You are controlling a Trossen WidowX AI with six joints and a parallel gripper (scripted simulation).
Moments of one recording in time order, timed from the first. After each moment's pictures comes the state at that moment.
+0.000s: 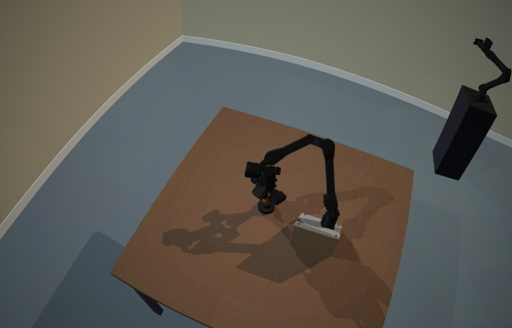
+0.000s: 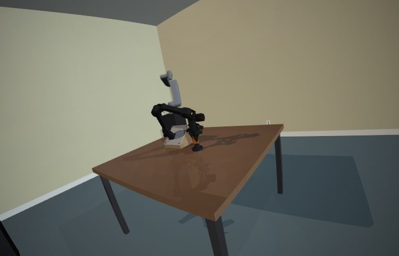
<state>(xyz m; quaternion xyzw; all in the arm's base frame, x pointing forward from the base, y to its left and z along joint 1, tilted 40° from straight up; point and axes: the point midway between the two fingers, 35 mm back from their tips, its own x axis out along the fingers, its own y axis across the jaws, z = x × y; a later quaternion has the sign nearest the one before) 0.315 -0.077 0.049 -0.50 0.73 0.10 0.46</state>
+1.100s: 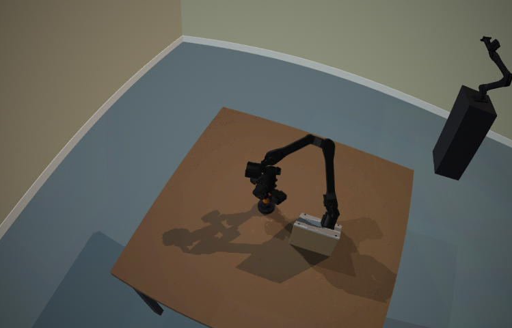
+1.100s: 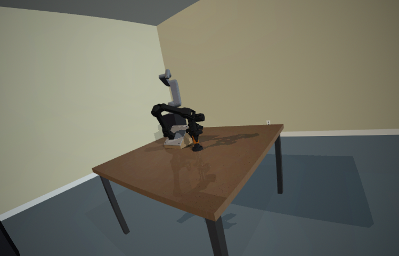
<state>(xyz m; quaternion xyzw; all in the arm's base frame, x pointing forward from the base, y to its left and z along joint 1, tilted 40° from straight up) 0.315 -0.078 0.049 -0.51 0.72 0.12 0.45</state>
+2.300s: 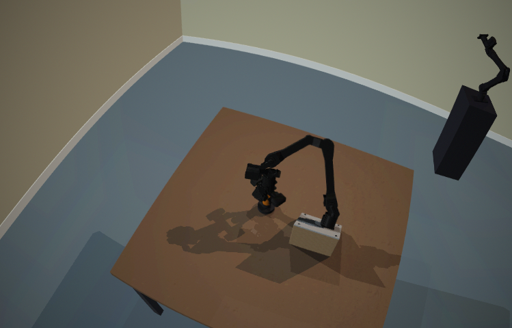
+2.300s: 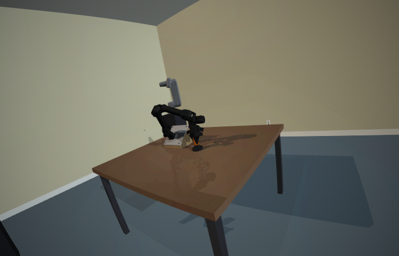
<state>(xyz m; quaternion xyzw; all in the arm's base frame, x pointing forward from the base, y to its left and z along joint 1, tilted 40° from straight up) 0.314 -0.087 0.037 -0.50 0.73 0.10 0.46</state>
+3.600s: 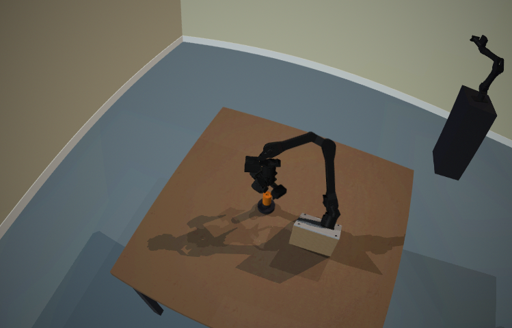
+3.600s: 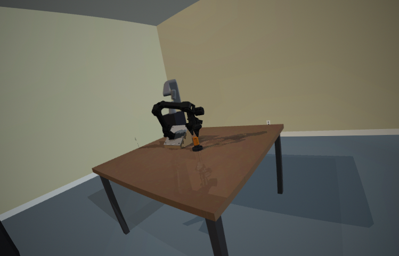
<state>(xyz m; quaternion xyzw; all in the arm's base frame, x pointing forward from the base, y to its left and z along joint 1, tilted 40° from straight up) 0.322 -0.048 0.083 -0.50 0.73 0.11 0.46</state>
